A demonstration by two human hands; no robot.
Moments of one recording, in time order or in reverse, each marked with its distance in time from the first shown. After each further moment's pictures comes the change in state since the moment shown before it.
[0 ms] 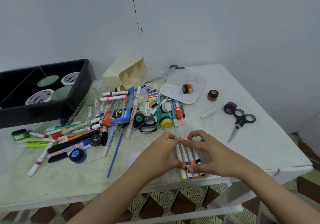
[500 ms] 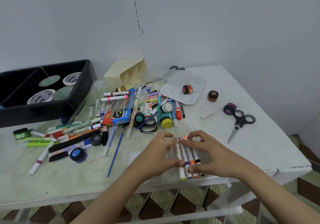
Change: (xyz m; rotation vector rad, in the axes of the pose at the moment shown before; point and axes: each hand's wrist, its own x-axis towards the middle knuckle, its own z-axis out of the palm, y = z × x) left_hand -0.006 -0.006 -0.001 -0.113 0.042 -0.012; right_hand -0.002 -0.002 -0.001 -0.017 -0.017 0.008
